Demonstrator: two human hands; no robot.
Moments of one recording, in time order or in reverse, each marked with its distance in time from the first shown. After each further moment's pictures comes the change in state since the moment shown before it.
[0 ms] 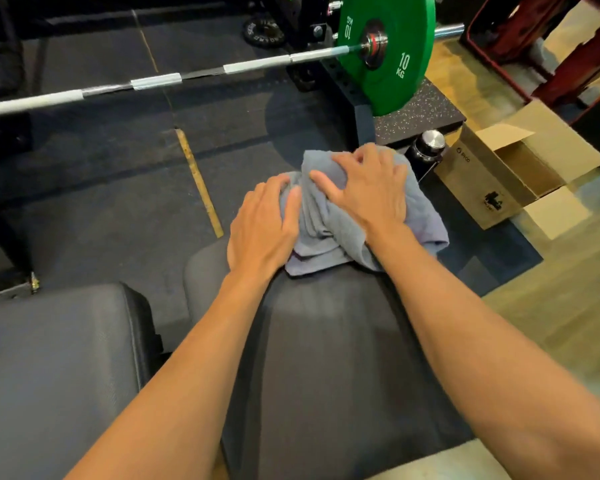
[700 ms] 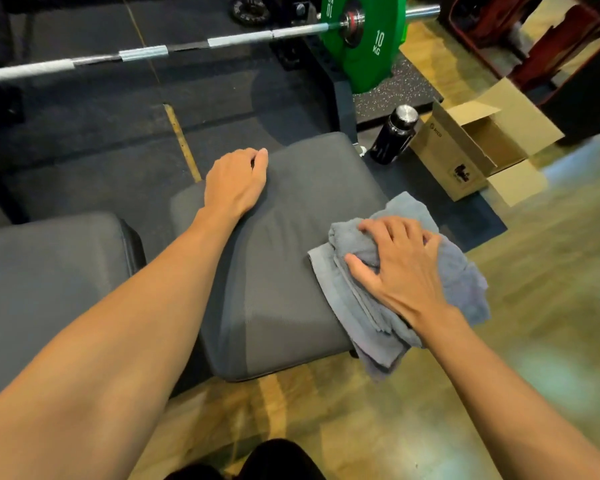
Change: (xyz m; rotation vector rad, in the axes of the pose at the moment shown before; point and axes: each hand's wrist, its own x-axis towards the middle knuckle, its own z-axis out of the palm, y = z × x) left_hand -0.020 0.020 -0.015 0.196 -0.100 -0.046; right_hand -0.205 0.070 -0.084 0.012 -0.112 -0.126
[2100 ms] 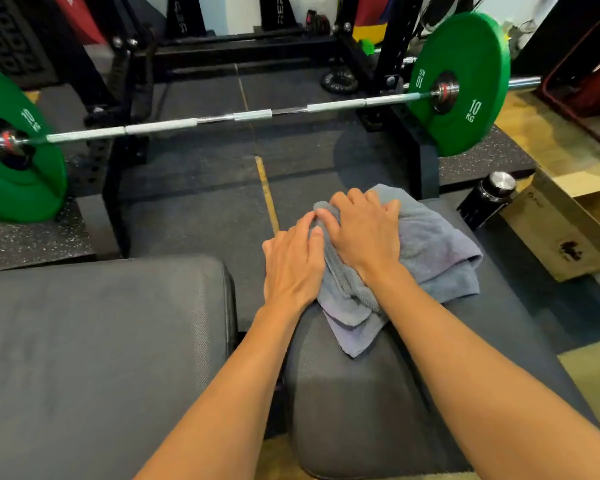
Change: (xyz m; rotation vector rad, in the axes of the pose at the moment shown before) left_hand -0.041 -0.053 -0.018 -0.166 0.156 -0.076; right_hand 0.178 -0.149 0.070 0.019 0.228 -0.146
